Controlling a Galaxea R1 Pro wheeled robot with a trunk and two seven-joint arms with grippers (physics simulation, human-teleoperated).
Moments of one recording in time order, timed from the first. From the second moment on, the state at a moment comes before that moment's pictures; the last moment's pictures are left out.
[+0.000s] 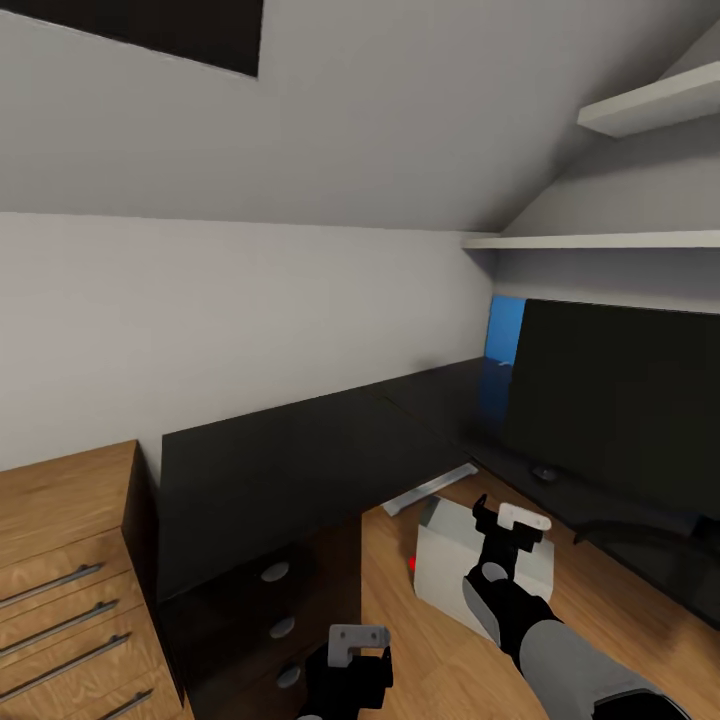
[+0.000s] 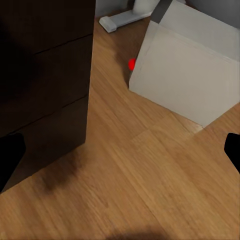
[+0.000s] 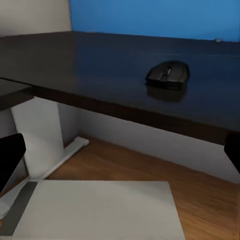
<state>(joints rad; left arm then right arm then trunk) -0.17 0.00 -0.90 -1.37 0.72 0.28 0.76 -0.70 0.04 0.17 -0.34 -0.12 -0.46 -0.65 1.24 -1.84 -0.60</state>
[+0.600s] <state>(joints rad) -0.17 0.00 -0.90 -1.31 0.72 0.28 0.75 -0.71 -0.01 0.16 -0.43 -0.10 -0.26 -0.64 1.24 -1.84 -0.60</state>
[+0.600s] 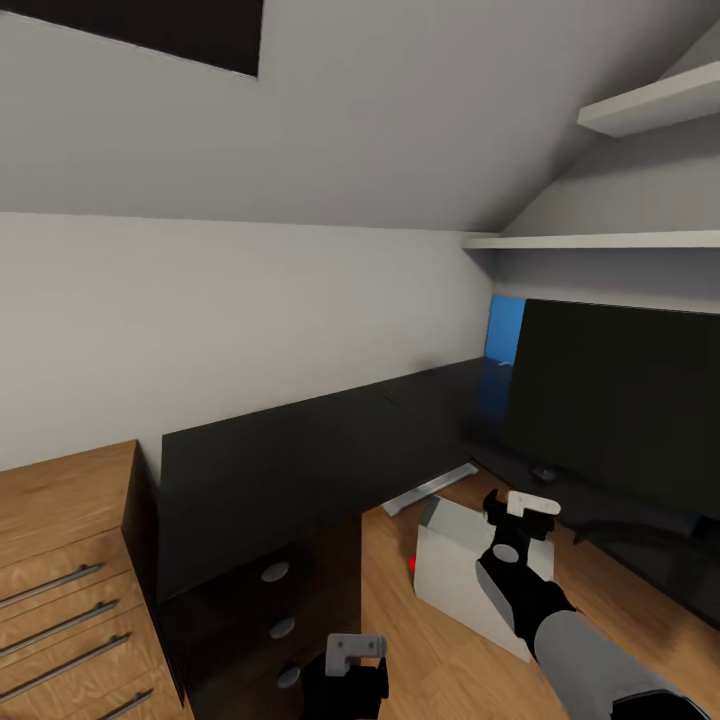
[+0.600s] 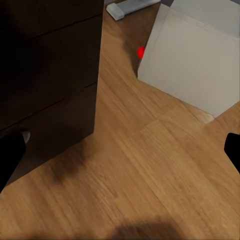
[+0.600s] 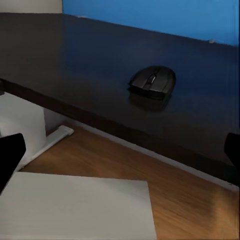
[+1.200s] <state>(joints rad) -0.17 -0.03 -0.90 -1.31 0.72 0.28 0.75 -0.71 -0.06 0.15 -0.44 -0.14 -0.26 -0.64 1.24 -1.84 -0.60</state>
